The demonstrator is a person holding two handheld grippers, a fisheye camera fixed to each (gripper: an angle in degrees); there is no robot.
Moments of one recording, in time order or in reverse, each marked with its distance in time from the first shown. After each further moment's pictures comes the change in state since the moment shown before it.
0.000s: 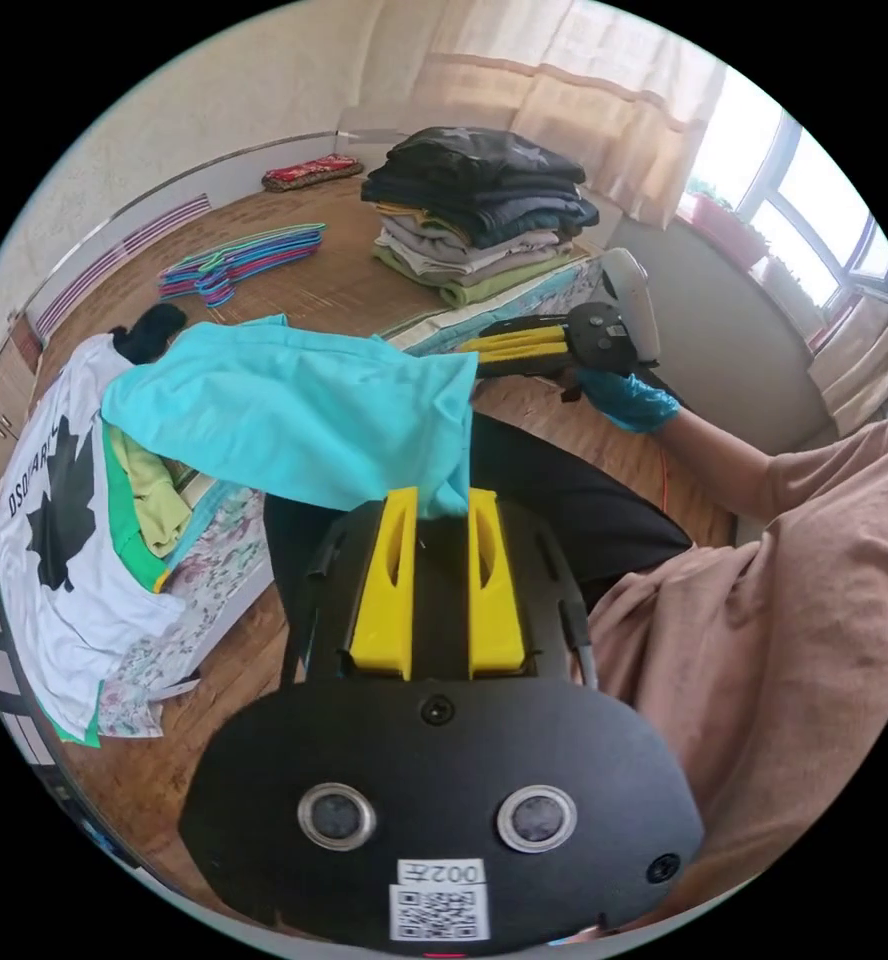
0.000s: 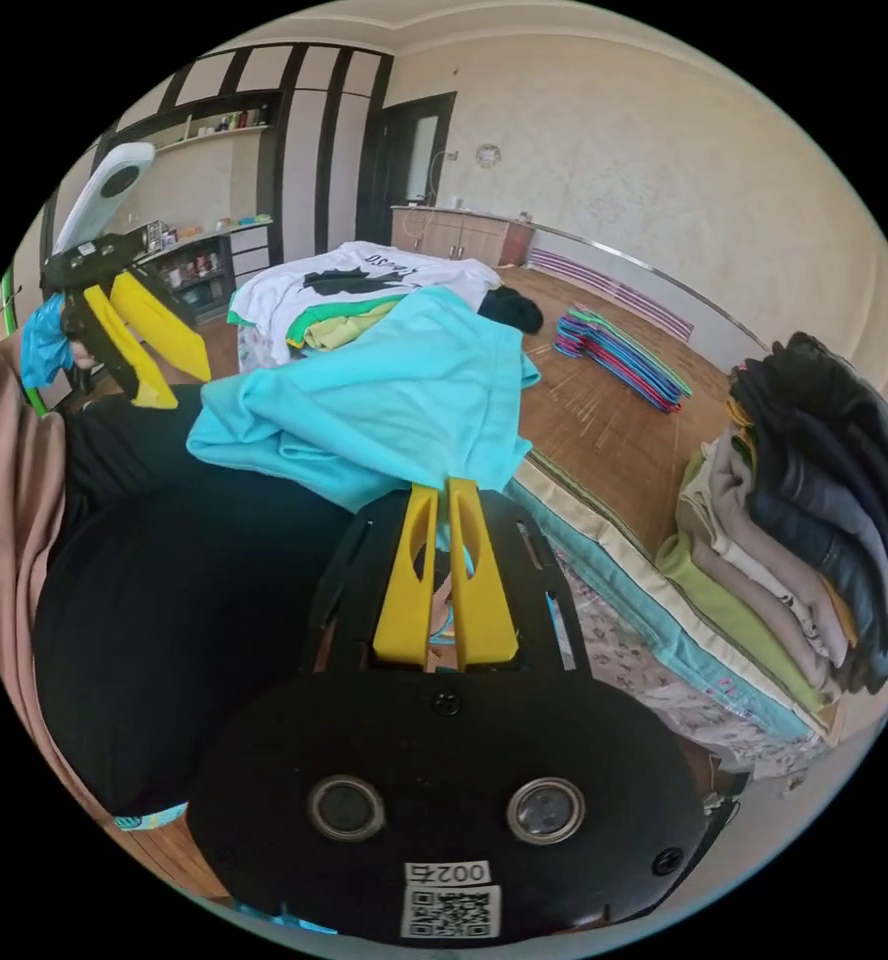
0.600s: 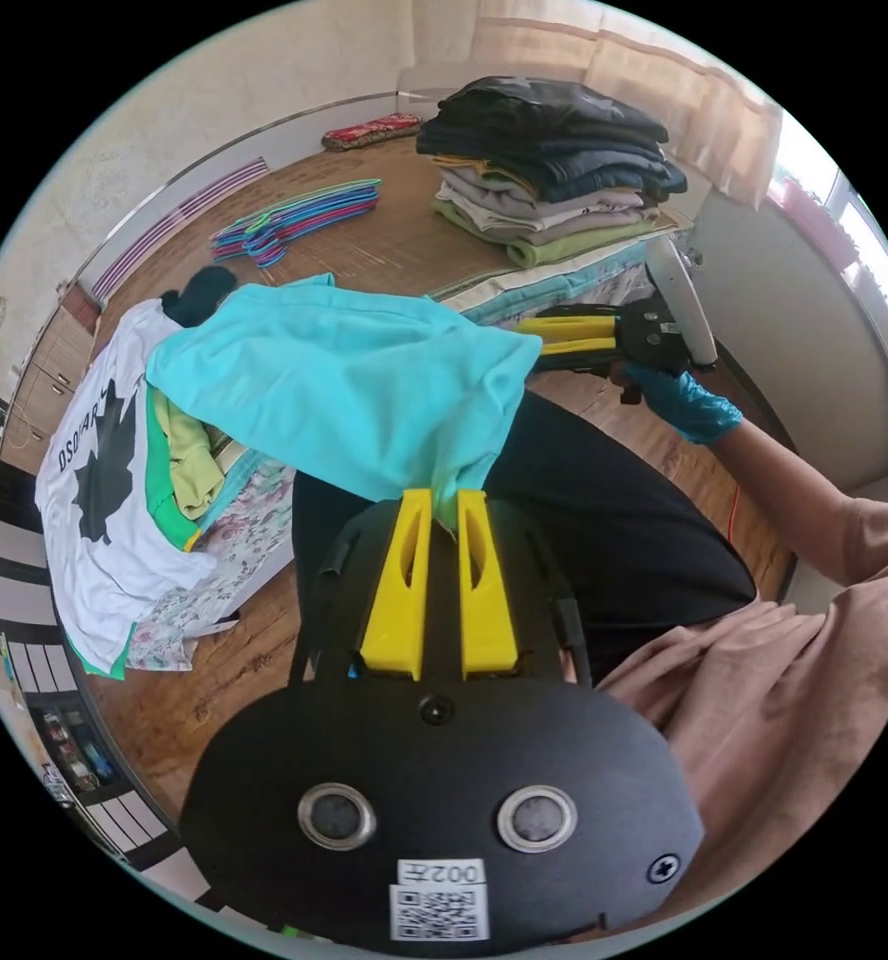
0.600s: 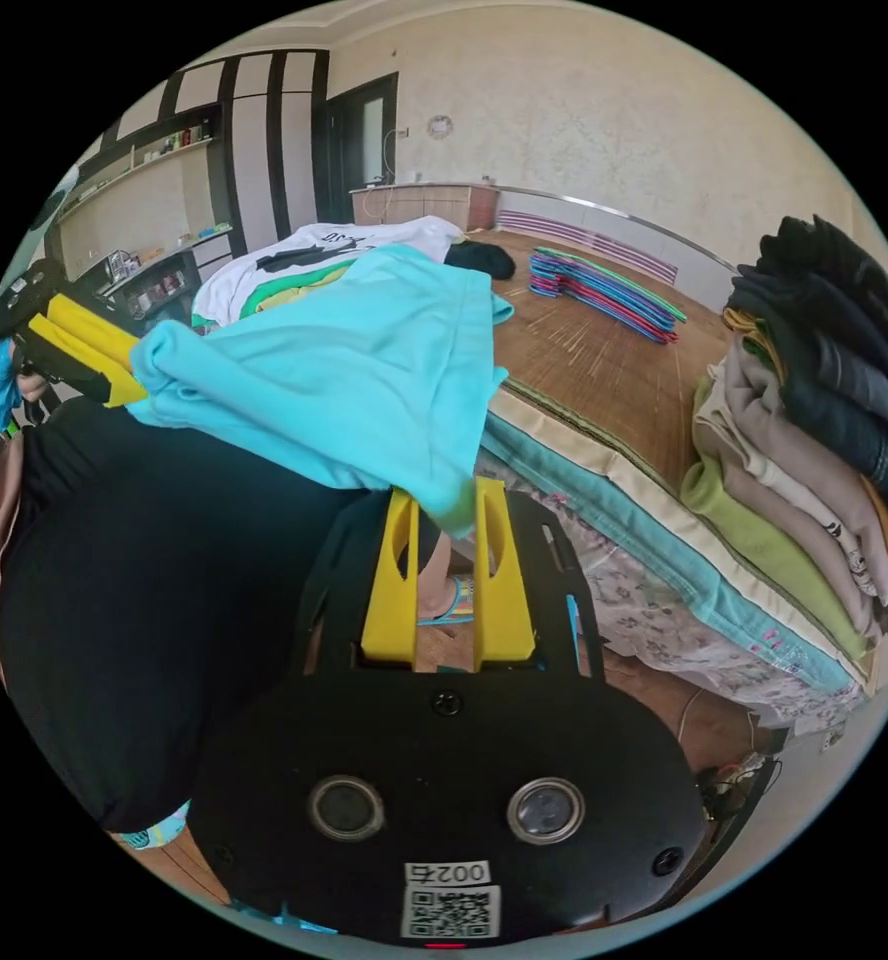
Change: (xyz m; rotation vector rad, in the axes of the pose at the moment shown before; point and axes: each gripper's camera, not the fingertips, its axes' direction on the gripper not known) left arm 0.056 0.002 0.016 -0.130 -0.206 -0.104; right arm 0.025 0.026 0.037 -0.085 -0.043 0.106
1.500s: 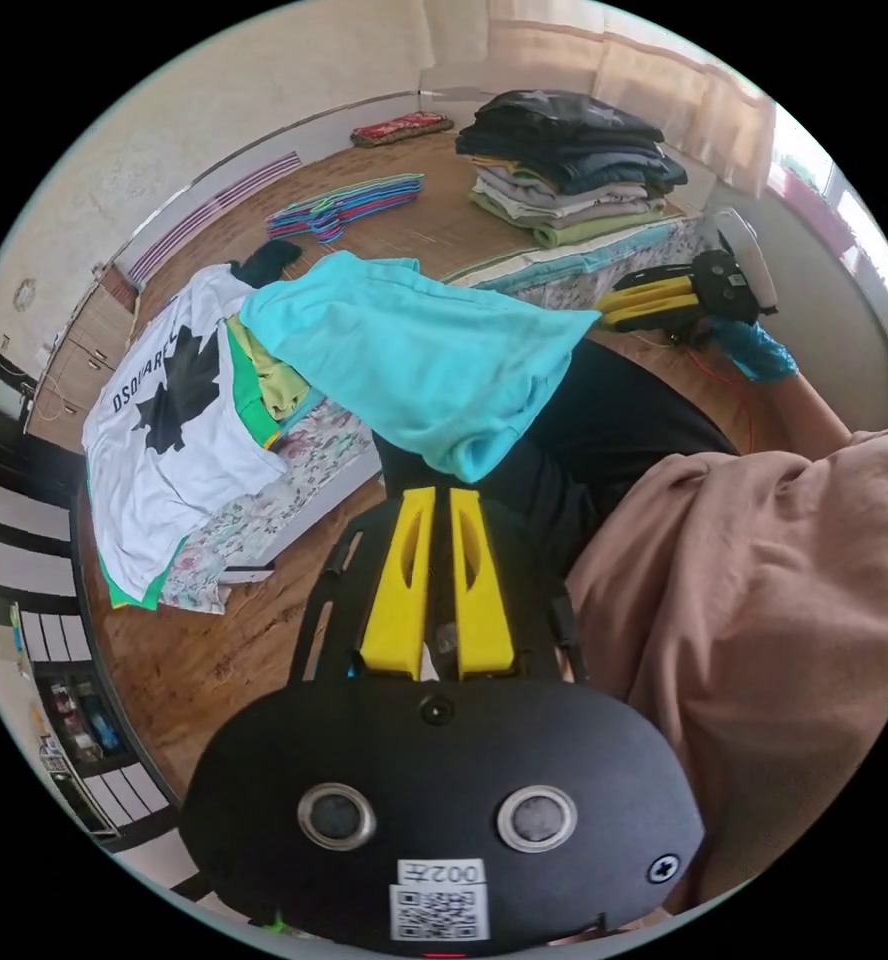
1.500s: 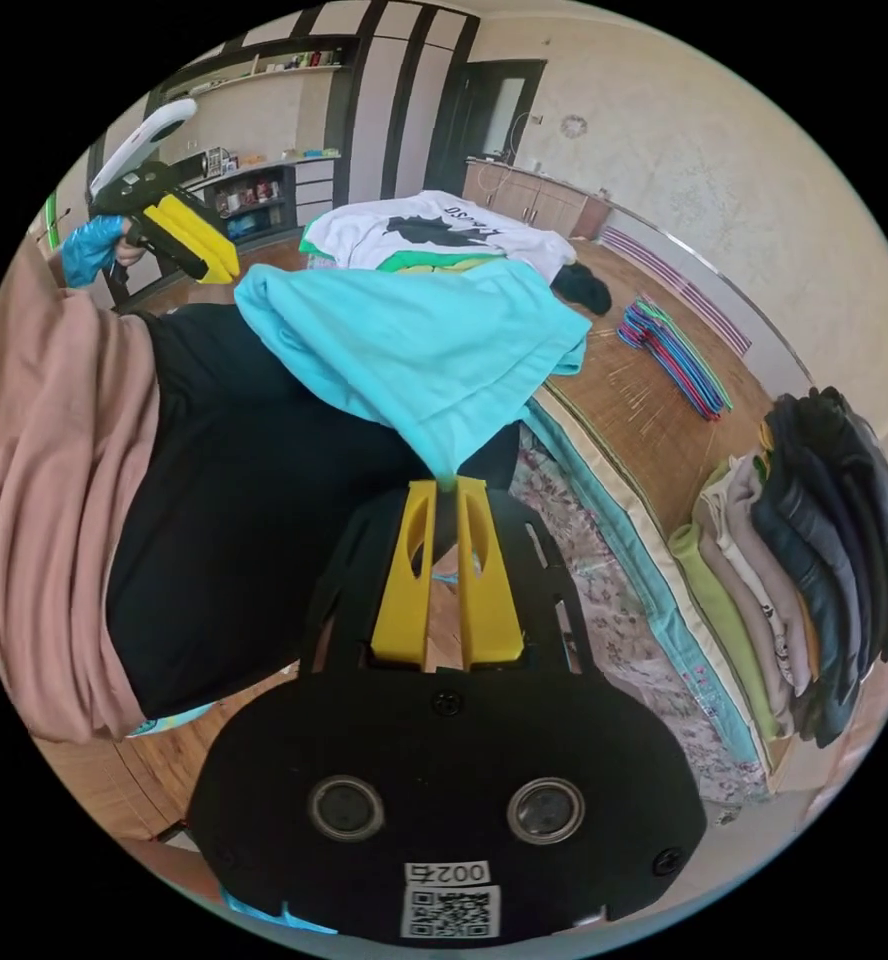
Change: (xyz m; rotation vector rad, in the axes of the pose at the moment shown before) left arm -0.001 0.143 -0.062 0.008 -0.008 -0.031; right arm -0.092 -0.031 -0.112 -0.098 -0.027 -0.311
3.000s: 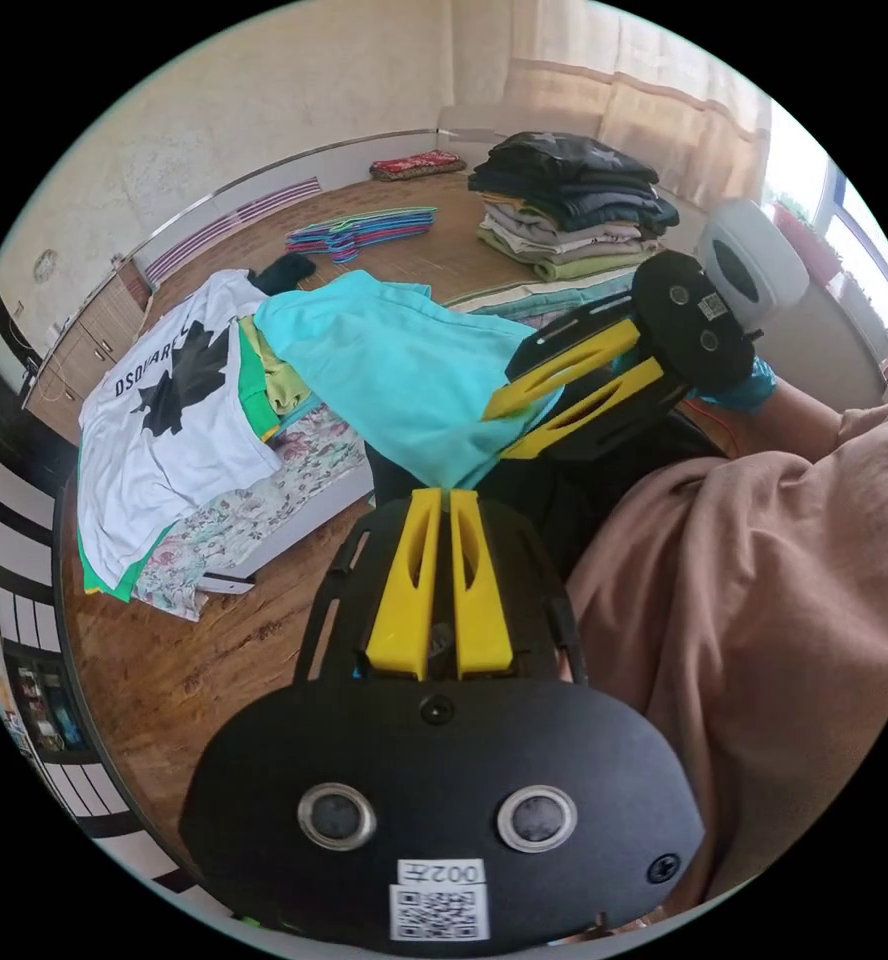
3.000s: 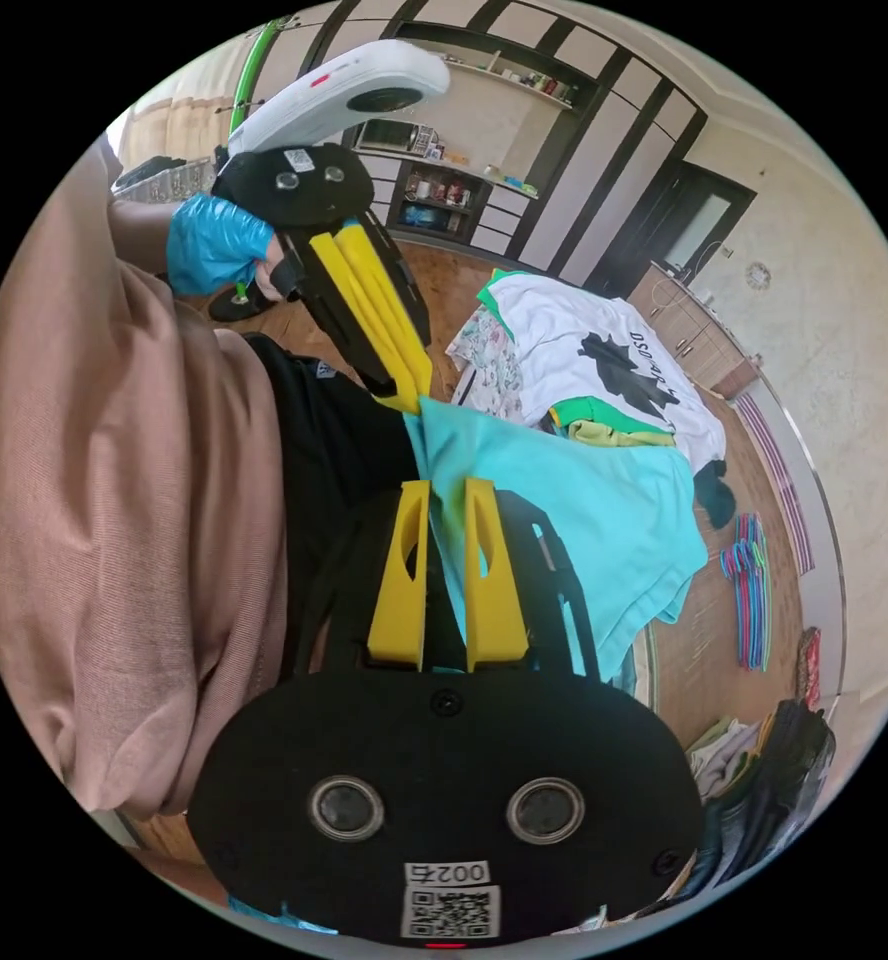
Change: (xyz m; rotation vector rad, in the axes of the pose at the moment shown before) left arm -0.008 0.086 0.027 0.105 -0.006 -0.045; right arm -0.176 -0.196 -0.034 0.119 -0.133 -0.493
